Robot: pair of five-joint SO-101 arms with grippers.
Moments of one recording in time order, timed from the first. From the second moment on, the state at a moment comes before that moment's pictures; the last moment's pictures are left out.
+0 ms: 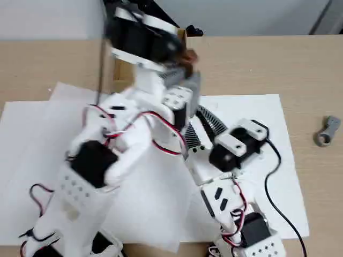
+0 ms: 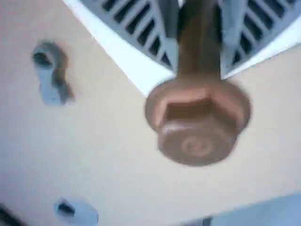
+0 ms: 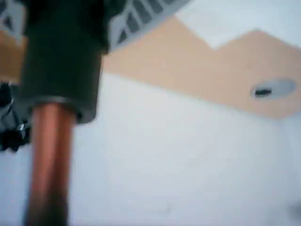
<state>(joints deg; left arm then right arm) 34.4 -29.7 3.8 58.1 17.6 -27.8 -89.1 75.2 16.6 -8.4</state>
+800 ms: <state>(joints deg) 32.3 -30.6 15.0 57.4 20.3 -27.8 -88.7 76.1 16.9 -8.5</state>
